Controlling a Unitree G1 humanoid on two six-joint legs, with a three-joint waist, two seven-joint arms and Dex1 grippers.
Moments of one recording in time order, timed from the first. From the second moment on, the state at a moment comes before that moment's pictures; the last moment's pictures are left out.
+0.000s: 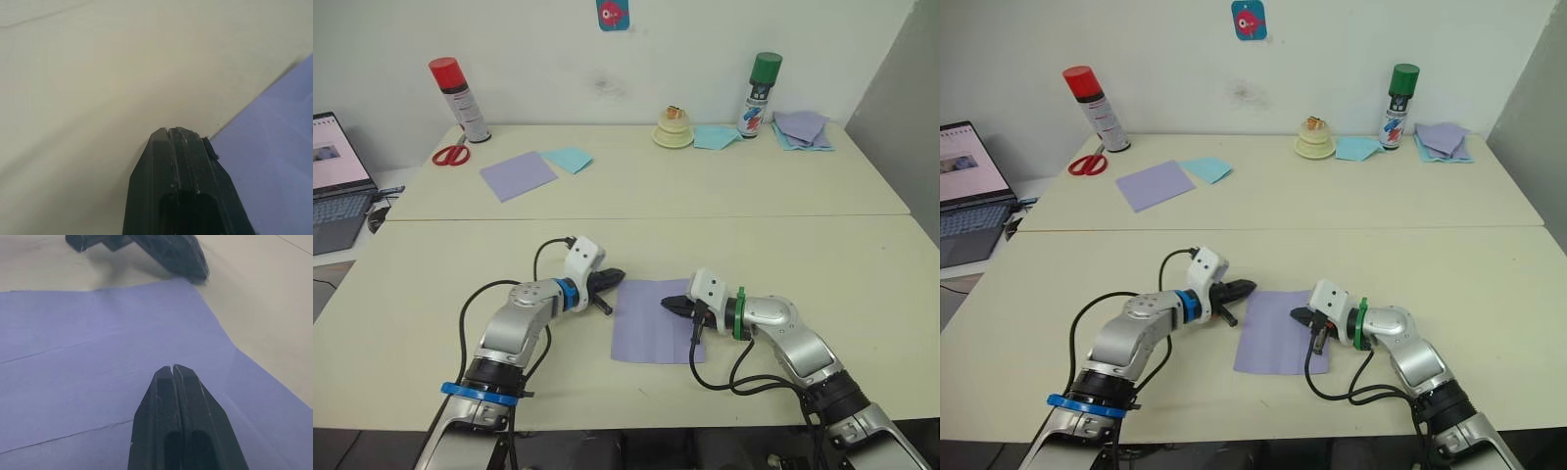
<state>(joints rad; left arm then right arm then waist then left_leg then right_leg) -0.41 0.41 -0.08 0.07 -0.27 0.53 -0.69 -0.33 -0.42 0.34 0.07 0.08 0.19 0.84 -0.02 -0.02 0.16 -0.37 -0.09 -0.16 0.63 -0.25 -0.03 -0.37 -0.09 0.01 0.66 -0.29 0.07</state>
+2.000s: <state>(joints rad) -0.33 0.48 -0.40 -0.07 -0.10 0.38 -0.81 -0.32 -0.38 0.04 -0.19 0.42 0.85 0.63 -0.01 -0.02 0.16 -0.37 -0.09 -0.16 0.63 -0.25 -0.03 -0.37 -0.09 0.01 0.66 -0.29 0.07</state>
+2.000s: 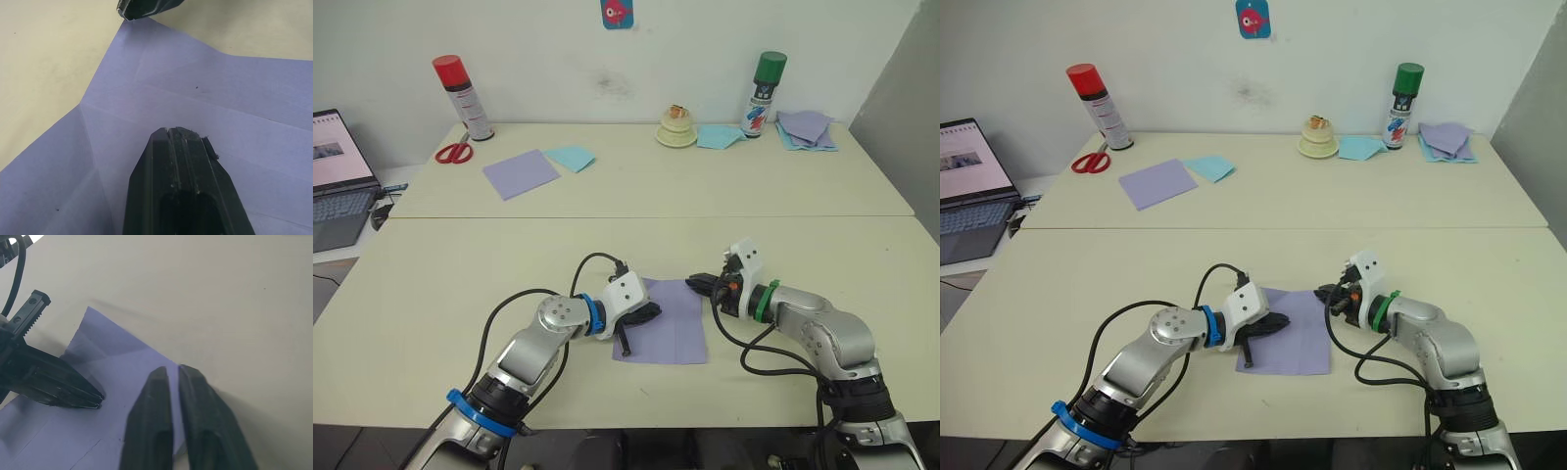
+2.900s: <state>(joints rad) -0.33 0.48 -0.40 -0.07 -0.09 0.38 -0.82 -0.29 -0.28 -0.10 -0.23 0.61 1.13 0.47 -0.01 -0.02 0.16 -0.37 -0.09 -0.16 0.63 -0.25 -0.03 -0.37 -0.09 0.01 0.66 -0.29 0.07</state>
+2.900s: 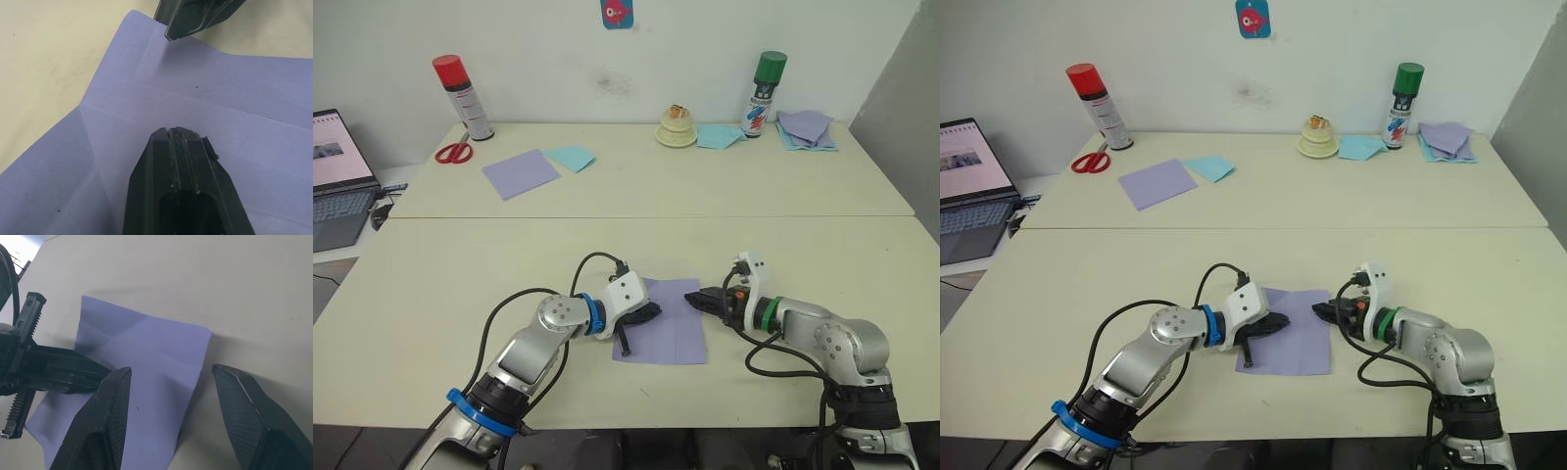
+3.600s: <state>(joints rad) -0.32 0.49 -0.40 -0.07 -0.07 0.36 -0.82 -0.27 -0.46 0.20 -0.28 0.42 0.75 0.66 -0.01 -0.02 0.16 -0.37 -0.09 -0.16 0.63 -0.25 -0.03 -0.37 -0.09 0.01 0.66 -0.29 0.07</state>
